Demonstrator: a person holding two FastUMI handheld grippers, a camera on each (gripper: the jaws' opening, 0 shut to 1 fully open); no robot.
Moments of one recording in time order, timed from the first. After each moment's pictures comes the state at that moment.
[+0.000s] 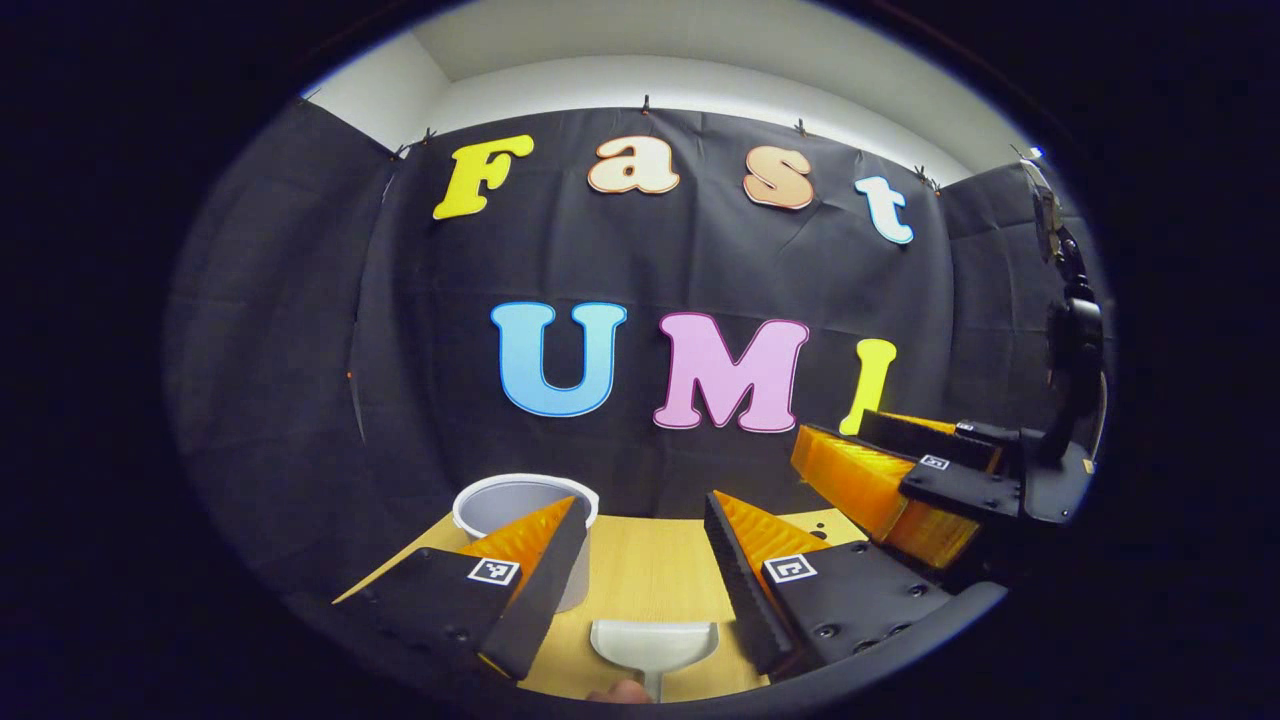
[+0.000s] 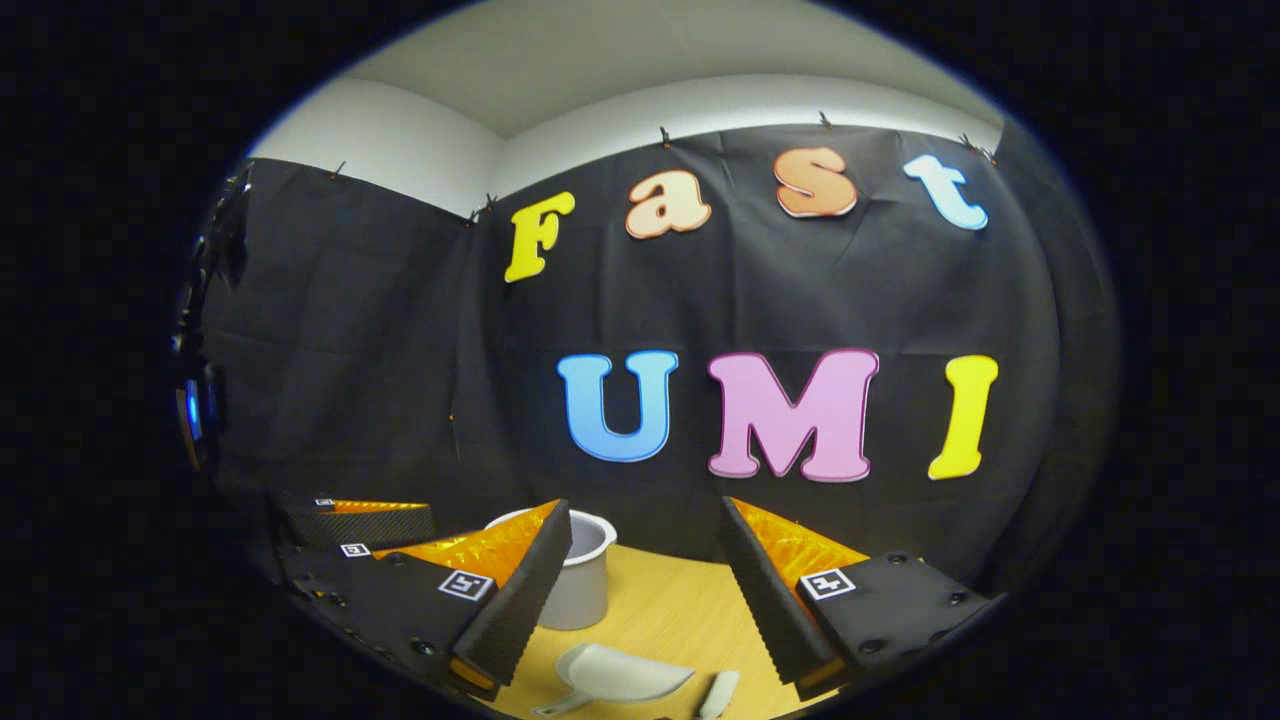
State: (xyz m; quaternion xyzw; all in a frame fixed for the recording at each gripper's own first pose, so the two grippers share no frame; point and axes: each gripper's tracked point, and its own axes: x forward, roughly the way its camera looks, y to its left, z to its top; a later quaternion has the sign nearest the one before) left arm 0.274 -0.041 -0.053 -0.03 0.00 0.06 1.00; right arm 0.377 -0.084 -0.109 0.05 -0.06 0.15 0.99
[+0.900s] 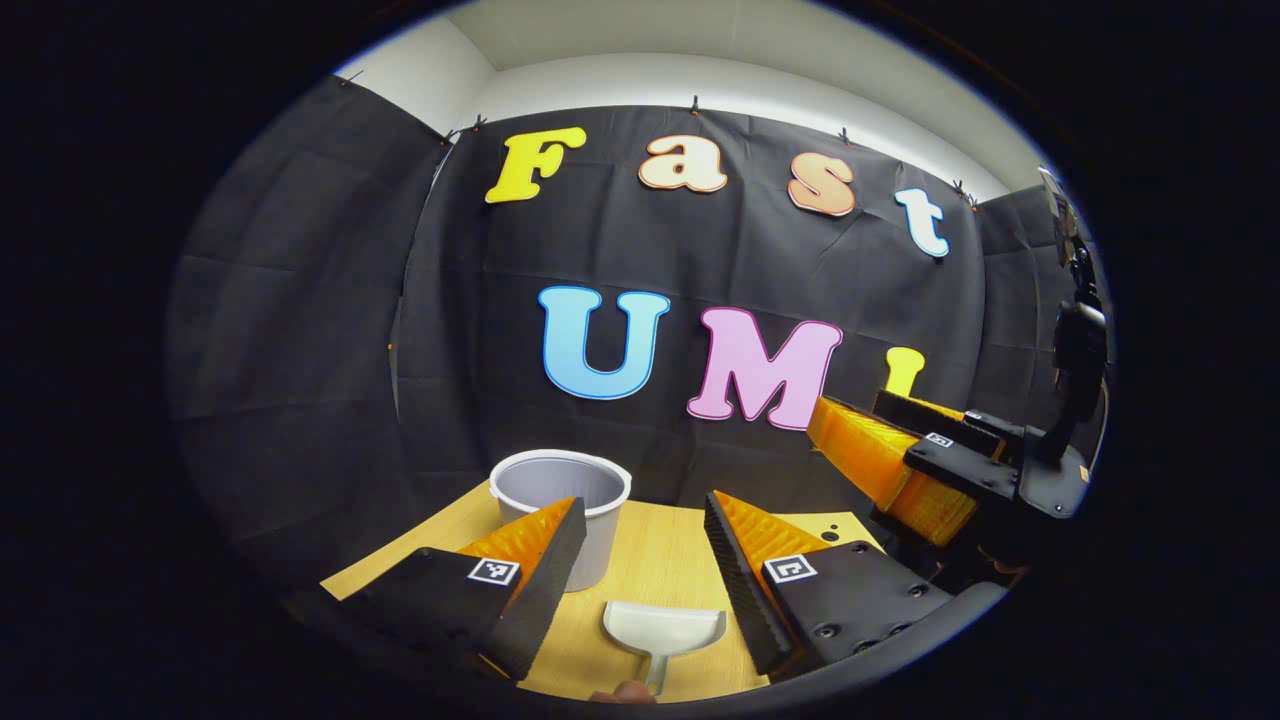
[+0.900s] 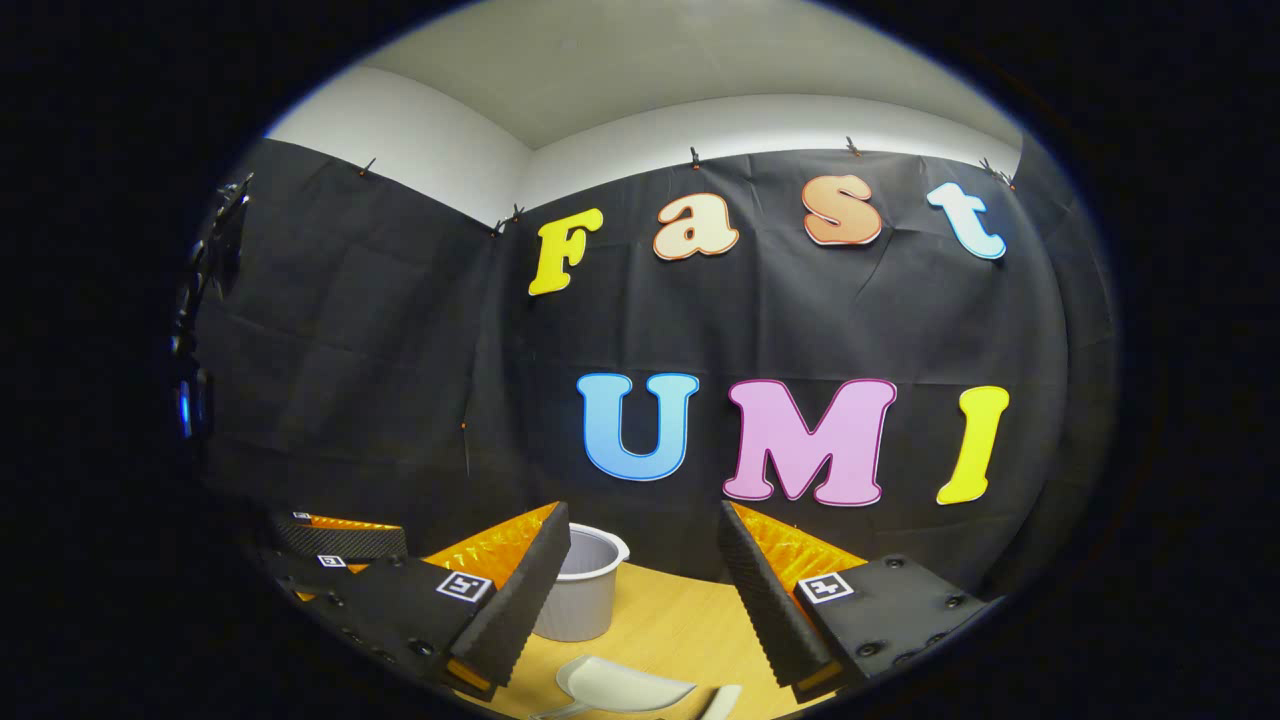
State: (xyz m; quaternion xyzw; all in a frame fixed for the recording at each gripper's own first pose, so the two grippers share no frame) left arm 0.232 -0.015 -0.076 -0.07 0.01 0.10 0.99; right arm 0.366 -0.056 -0.122 0.04 -0.06 0.17 0.98
